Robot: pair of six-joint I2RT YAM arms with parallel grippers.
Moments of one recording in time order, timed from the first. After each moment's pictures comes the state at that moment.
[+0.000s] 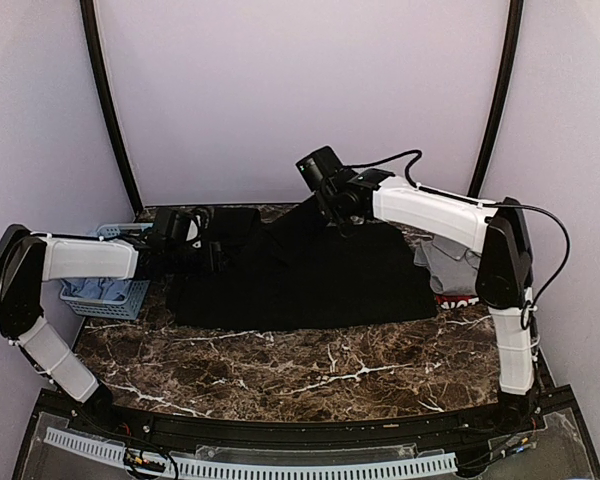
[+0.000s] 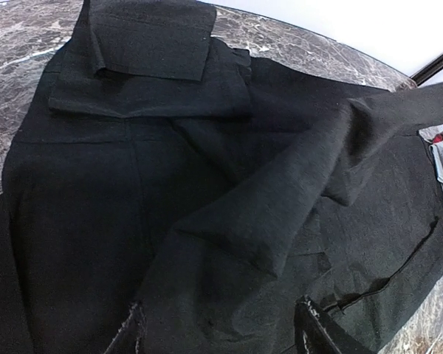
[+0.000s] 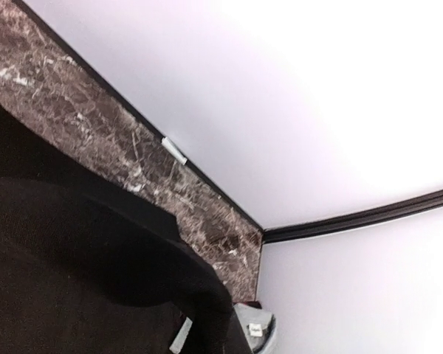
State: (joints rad) left arm -0.45 1.57 0.88 -0.01 0.05 -0.45; right arm 0.83 2.13 1.98 -0.64 0.96 -0.35
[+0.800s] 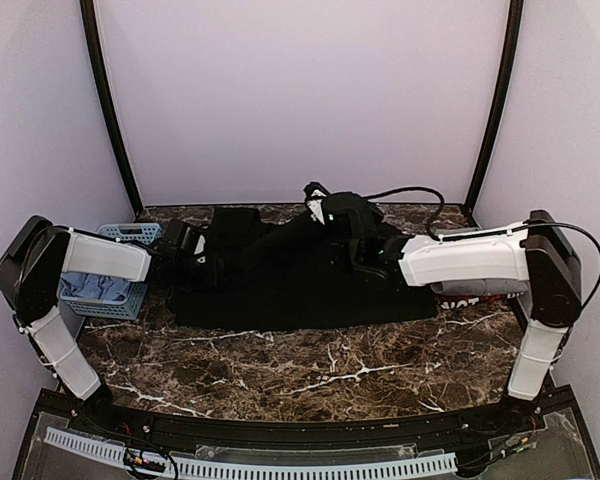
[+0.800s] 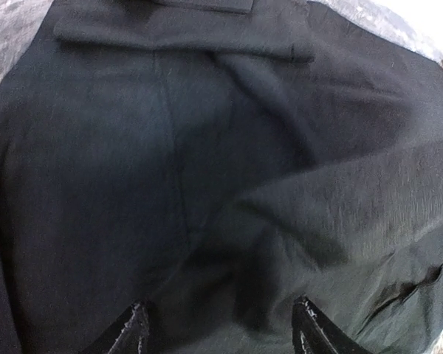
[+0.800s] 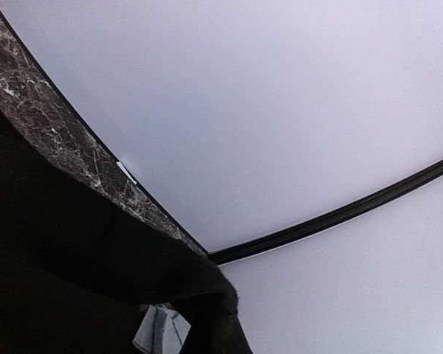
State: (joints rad) left arm -0.44 1.69 0.89 -0.04 0.00 -0.45; right arm 0.97 1.83 1.30 0.31 1.18 -0.88
